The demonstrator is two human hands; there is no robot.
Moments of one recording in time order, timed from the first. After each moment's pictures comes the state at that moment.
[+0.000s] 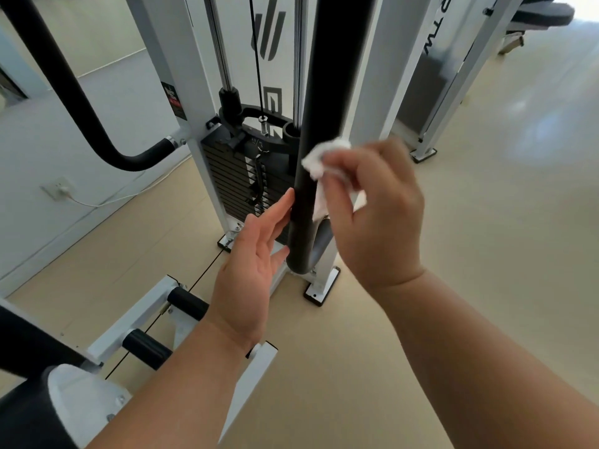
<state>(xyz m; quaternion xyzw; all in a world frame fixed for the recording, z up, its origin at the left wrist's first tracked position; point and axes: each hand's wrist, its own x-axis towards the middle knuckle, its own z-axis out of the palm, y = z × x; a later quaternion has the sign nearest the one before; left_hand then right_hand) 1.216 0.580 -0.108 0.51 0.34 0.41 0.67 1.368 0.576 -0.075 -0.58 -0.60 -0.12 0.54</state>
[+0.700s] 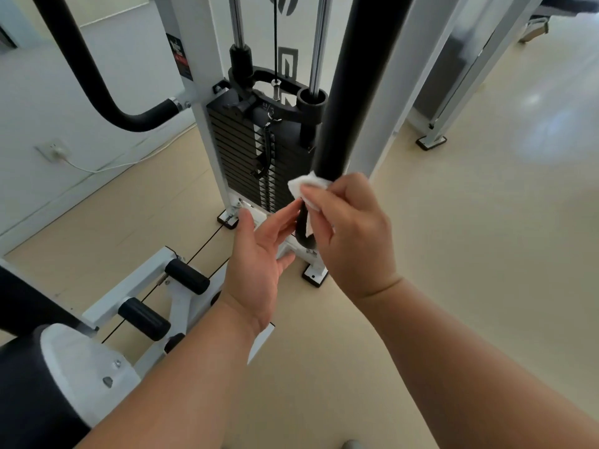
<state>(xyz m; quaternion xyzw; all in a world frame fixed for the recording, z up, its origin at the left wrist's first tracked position) 1.212 0.580 -0.163 0.37 0.39 0.39 0.75 1.346 0.568 -0.147 -0.59 -0.66 -0.13 0.43</state>
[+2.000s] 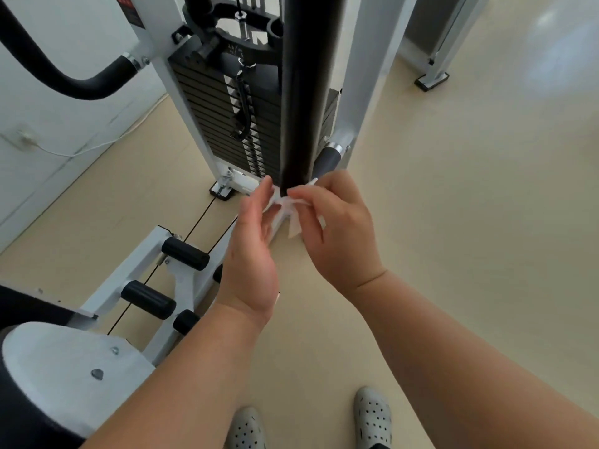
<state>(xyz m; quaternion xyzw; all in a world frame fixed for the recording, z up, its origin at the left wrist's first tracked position) 1.218 0.562 -0.192 0.43 0.47 0.39 0.66 1.345 0.547 -0.215 -0.64 -0.61 0.01 0.47</state>
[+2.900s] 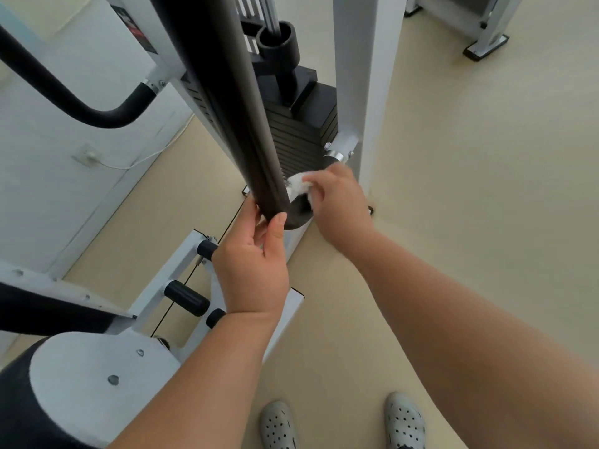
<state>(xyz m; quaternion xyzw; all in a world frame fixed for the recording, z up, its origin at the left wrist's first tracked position) 1.259 0.568 -0.193 0.65 0.61 0.40 0.24 1.396 0.615 -0.241 -0.71 -0.56 0.24 0.35</state>
